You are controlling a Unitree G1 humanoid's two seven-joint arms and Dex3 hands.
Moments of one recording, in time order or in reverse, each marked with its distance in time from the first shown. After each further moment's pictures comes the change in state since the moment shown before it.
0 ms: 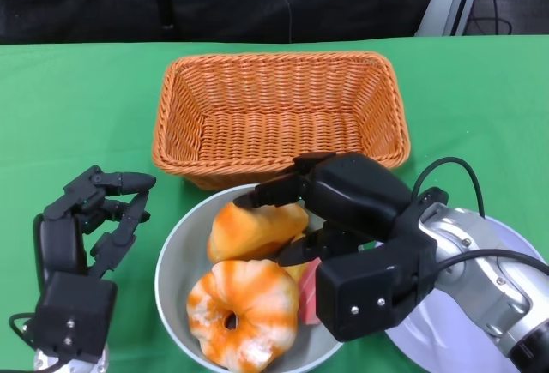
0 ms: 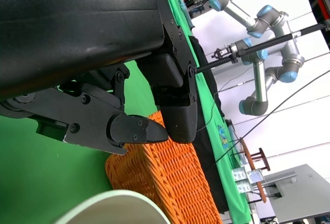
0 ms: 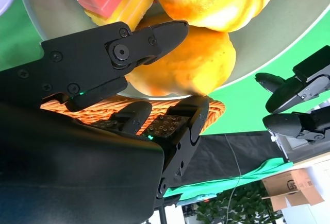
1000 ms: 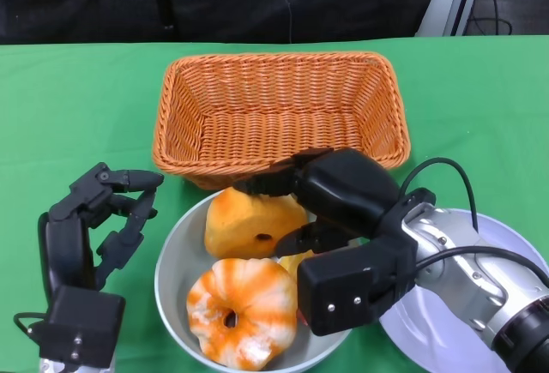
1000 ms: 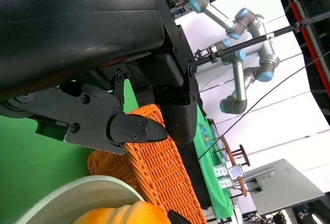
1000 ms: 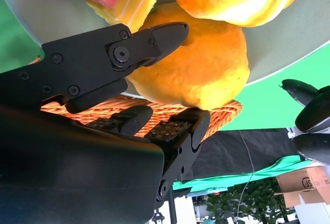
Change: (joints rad) left arm 0.029 -0.008 -0.022 -0.060 0.019 -0.042 0.023; right arm -0.051 0.034 0.051 0.140 -0.088 0.008 -0.160
